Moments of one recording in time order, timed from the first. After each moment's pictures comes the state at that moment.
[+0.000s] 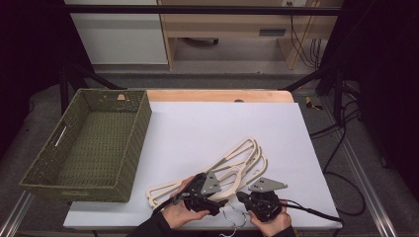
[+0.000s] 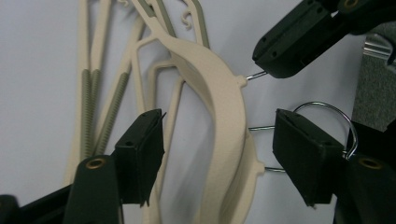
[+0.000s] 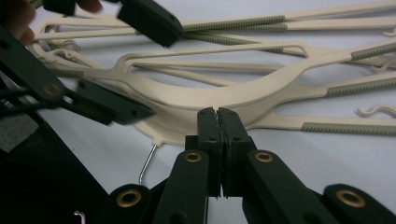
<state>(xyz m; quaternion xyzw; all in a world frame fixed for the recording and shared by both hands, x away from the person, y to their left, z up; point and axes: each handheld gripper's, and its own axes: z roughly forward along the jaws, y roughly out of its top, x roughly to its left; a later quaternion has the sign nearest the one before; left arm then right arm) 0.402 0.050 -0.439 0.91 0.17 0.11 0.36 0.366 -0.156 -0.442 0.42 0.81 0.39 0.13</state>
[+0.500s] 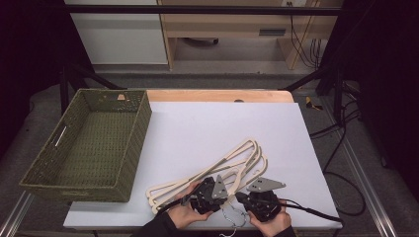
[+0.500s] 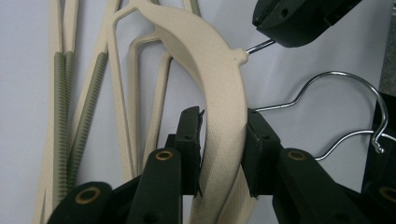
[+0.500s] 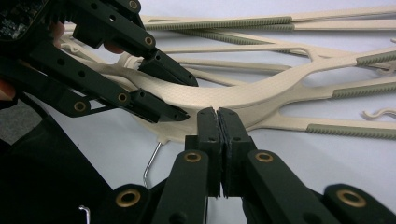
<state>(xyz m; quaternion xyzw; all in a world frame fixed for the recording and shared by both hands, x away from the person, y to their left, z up) 0.402 0.037 -0.453 0.93 0.14 0.13 0.31 0.366 -0.153 -0.438 0.41 0.82 0.38 0.12</state>
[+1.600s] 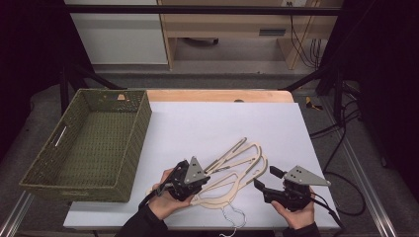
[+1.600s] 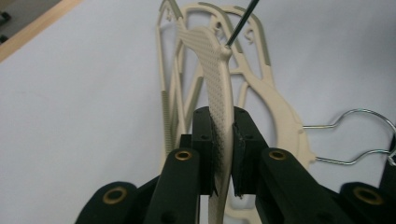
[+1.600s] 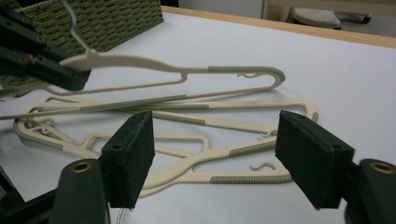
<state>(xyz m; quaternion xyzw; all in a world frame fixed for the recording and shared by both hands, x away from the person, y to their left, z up) 0.412 0.093 -0.396 0.88 0.22 0.19 0.37 0.376 -0.219 -0.411 0.41 0.73 0.50 0.21</state>
